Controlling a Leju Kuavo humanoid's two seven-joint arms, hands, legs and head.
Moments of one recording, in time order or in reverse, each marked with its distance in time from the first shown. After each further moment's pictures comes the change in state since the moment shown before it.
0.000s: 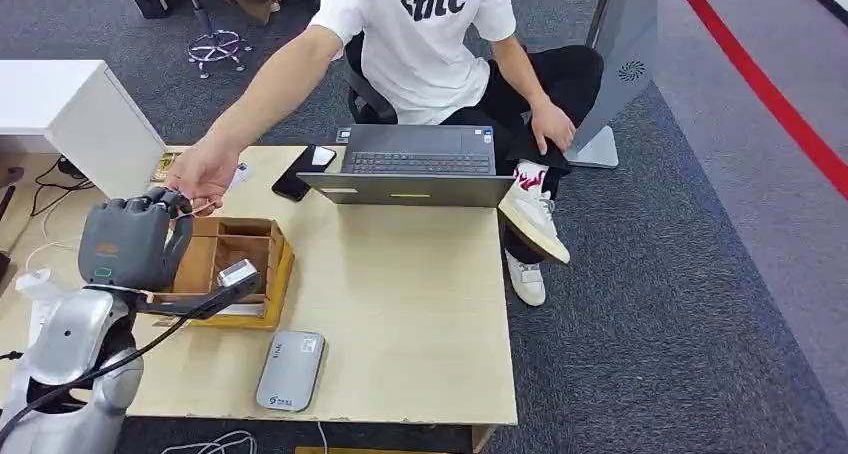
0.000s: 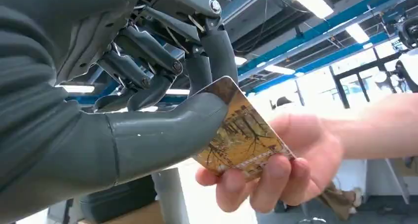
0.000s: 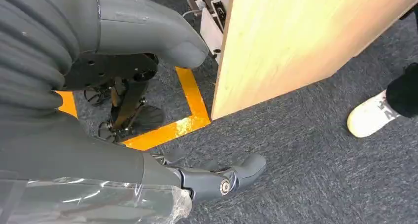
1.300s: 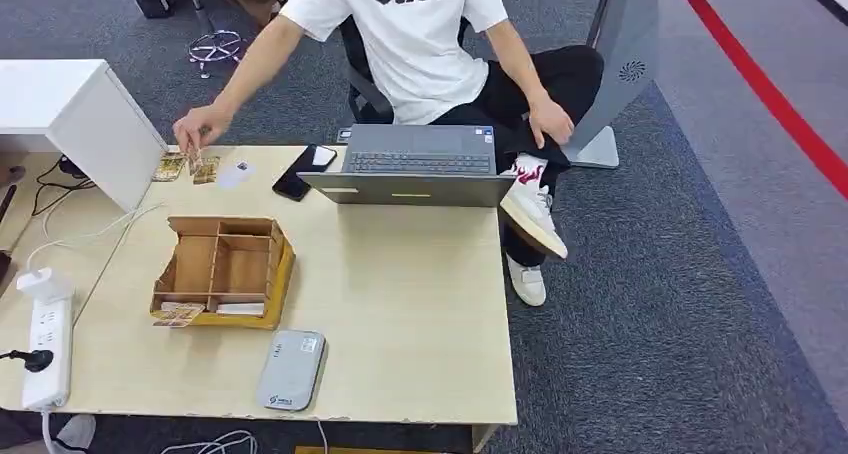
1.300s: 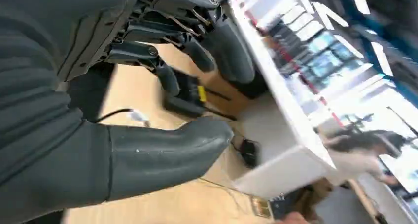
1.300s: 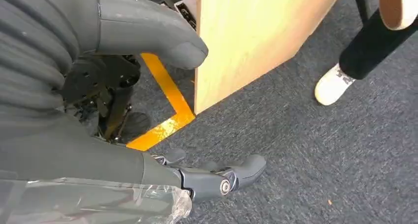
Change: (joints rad) left arm 0.515 -0.560 0.789 -0.362 1.232 0.057 -0.278; right arm 0.188 0.000 0.167 -0.227 -0.300 -0.240 0.045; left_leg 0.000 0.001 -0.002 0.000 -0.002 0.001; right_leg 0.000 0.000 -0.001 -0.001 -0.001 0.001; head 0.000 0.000
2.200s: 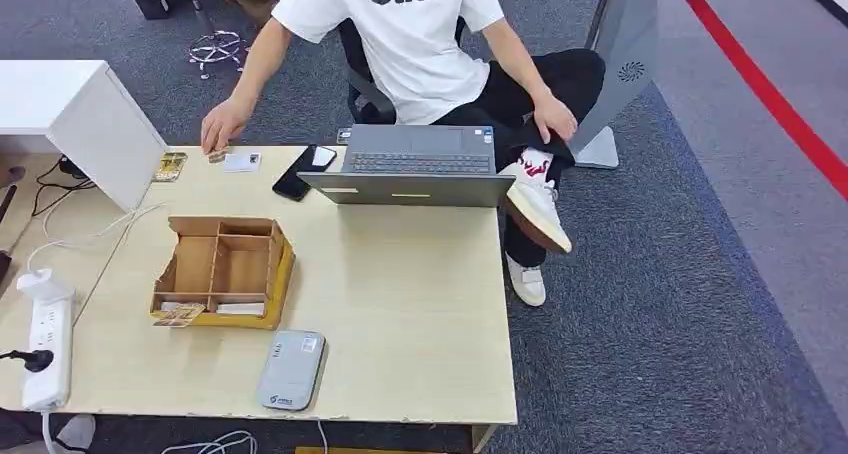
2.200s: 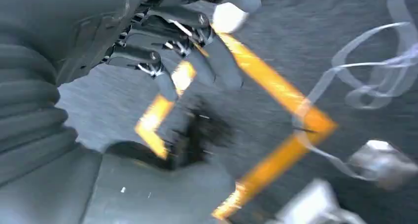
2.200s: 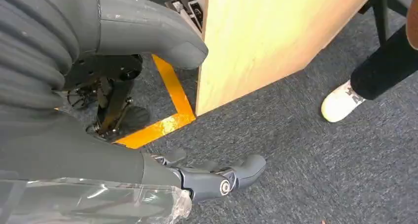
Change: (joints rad) left arm 0.078 -0.062 -0.117 0.697 0.297 0.298 0.703; right arm -0.135 0.000 -0.178 0.104 0.167 0.220 0.018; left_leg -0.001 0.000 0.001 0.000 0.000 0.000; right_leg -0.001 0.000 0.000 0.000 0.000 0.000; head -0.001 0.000
